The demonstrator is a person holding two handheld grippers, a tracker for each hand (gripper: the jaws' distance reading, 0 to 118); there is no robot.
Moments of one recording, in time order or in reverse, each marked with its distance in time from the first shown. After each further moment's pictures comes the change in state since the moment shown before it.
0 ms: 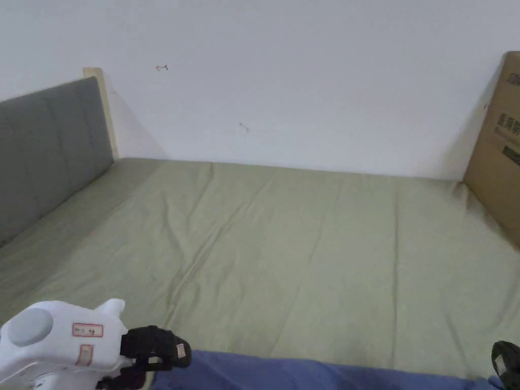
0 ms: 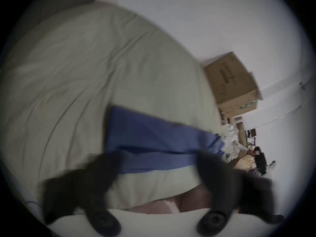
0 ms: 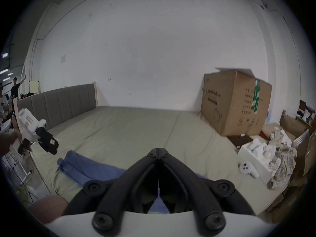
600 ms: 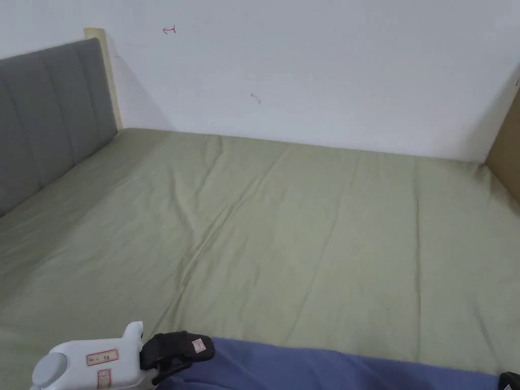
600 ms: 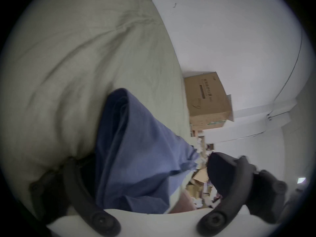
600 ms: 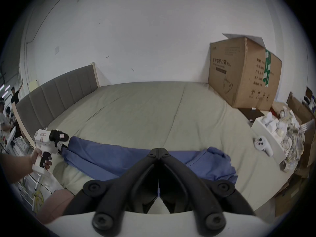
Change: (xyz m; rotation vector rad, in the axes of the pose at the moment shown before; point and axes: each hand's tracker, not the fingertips) left arm -0.075 -0.007 -0.092 0.089 -0.449 0.194; right arm -0.017 -0.021 -0.038 -0.217 0.043 -0.069
